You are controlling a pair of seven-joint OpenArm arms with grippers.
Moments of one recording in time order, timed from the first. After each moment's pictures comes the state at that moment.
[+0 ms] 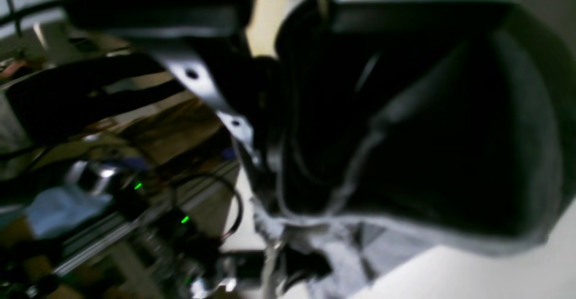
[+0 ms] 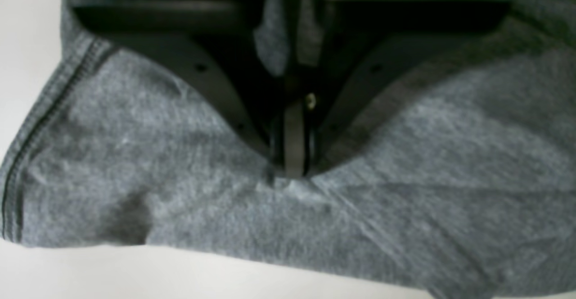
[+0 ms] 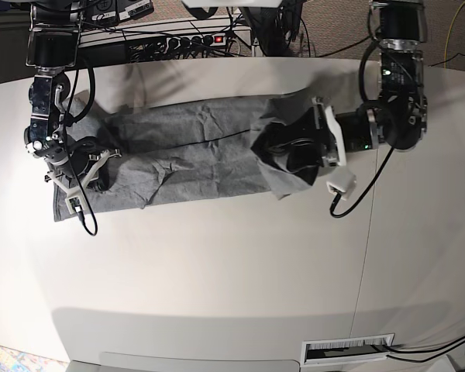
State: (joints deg) left arm 3.6 -9.8 -4.8 95.6 -82.9 -43.3 75.1; right arm 2.6 27.1 7.4 73.9 15.8 31.2 -34.4
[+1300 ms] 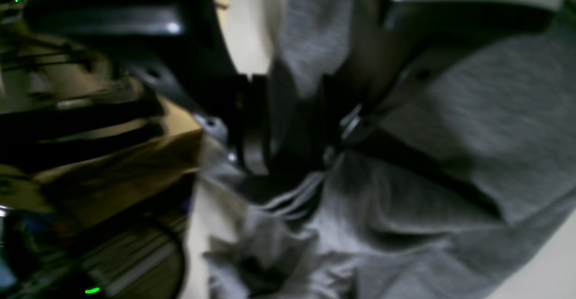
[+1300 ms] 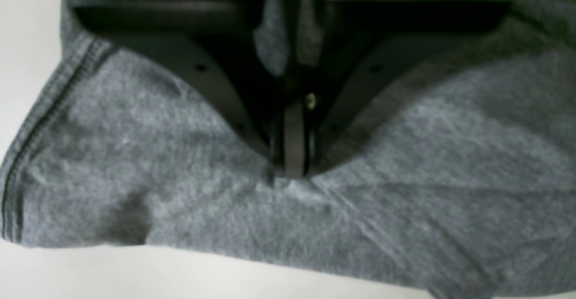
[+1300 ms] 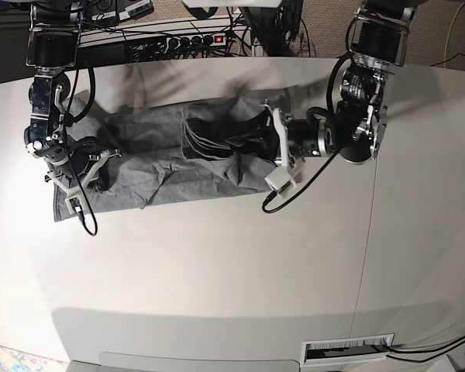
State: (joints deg) left arm -3.0 -9.4 11.9 86.9 -62.2 -43.1 63.7; right arm 2.6 27.1 7.4 73.9 15.8 31.2 -34.5
